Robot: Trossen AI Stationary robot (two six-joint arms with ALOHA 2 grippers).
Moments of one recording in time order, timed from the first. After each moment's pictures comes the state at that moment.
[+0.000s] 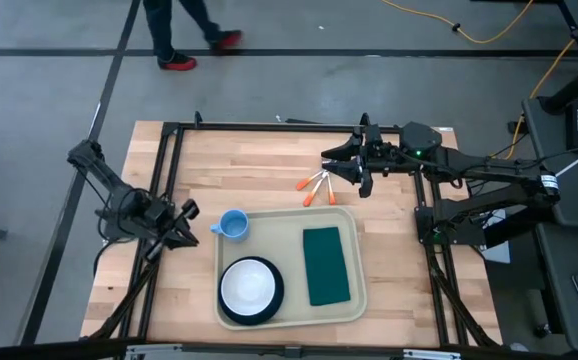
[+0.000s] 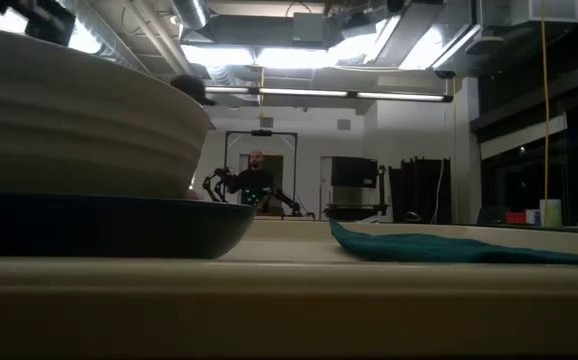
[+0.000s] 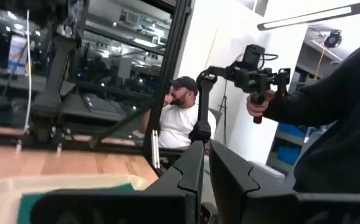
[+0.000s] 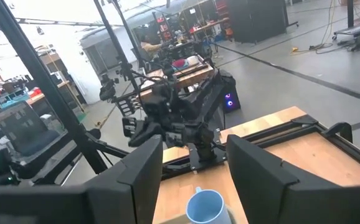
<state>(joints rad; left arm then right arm) -0.70 0.21 0.07 0.41 -0.27 -0.20 -0.13 1.12 1.05 0.07 -0.14 0.37</state>
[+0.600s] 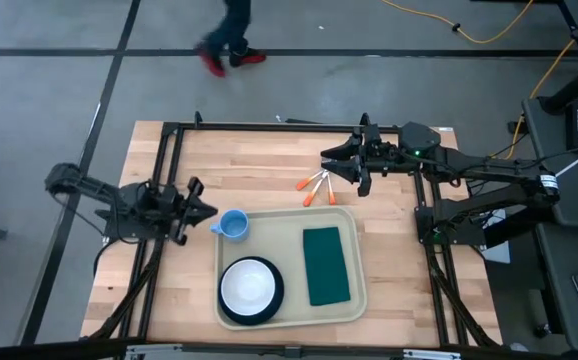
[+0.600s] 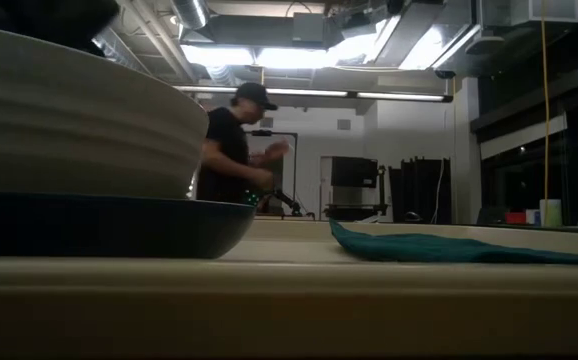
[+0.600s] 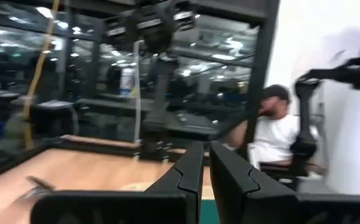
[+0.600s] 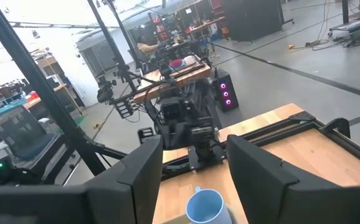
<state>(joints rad) -0.27 0.21 0.01 0.46 -0.21 -0.12 -0.13 1.12 1.05 0.07 -0.13 0.39</state>
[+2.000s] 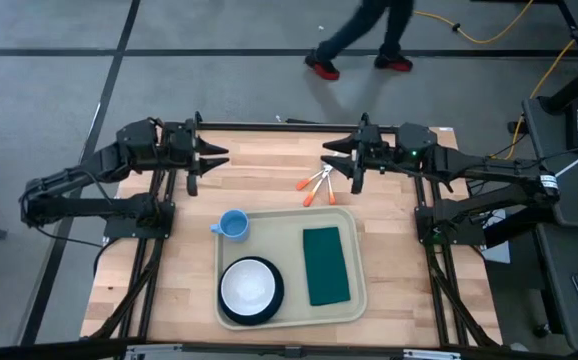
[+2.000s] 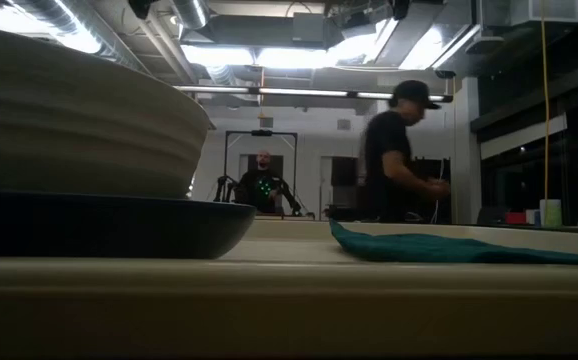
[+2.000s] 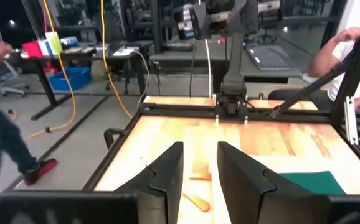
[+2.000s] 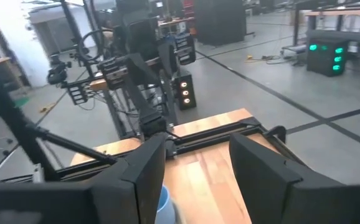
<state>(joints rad) 0.35 0.69 0.88 -0.34 0.15 0.06 -0.13 1.12 1.05 0.02 0.03 0.20</state>
